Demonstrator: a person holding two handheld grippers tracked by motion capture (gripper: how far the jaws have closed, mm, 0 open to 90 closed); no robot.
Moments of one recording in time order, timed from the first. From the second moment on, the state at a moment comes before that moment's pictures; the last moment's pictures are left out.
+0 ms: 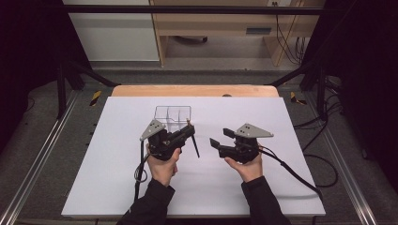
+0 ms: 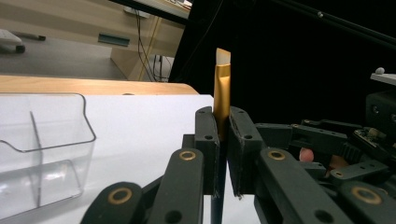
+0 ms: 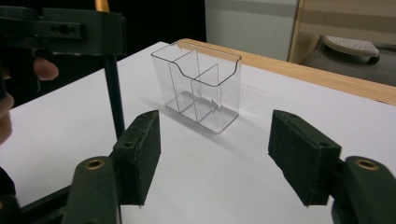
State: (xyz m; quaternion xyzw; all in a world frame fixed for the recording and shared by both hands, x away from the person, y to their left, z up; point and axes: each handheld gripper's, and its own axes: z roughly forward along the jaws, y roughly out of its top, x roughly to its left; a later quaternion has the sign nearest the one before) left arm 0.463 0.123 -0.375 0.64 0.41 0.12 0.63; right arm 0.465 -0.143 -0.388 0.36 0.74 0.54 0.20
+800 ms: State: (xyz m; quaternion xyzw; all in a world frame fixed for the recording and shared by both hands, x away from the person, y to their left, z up) left arm 0.465 0.152 -0.353 0.66 0.40 0.16 0.62; right arm 0.461 -0.181 -0.401 0.41 0.74 0.49 0.22
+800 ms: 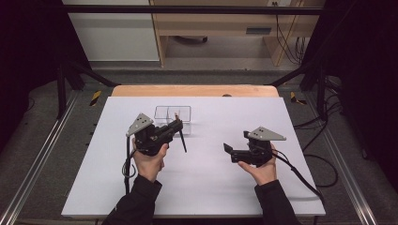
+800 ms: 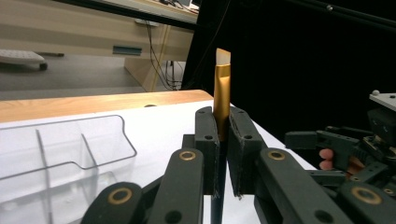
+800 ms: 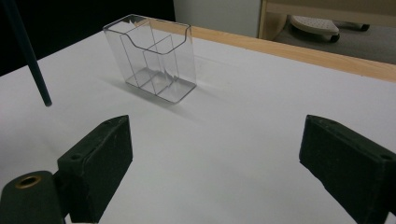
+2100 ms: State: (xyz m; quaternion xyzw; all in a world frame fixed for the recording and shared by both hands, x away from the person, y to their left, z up) left arm 0.501 0.190 -0.322 0.67 0.41 0.23 0.58; right arm 0.447 -0.230 -0.428 0.46 0.72 0.47 0.23
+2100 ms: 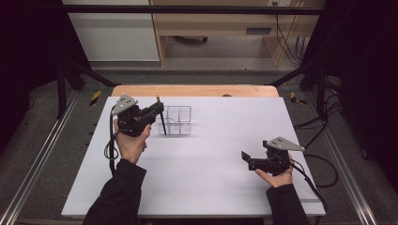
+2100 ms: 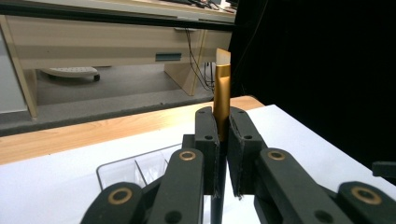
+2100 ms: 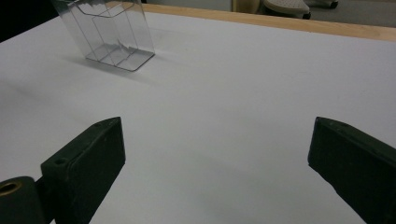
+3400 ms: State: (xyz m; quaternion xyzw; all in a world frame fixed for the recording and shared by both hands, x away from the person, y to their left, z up) left arm 0.561 0.204 -0.315 0.65 0.45 0.27 0.55; right arm 0.445 -0.238 -0.429 0.47 0.71 0.46 0.24
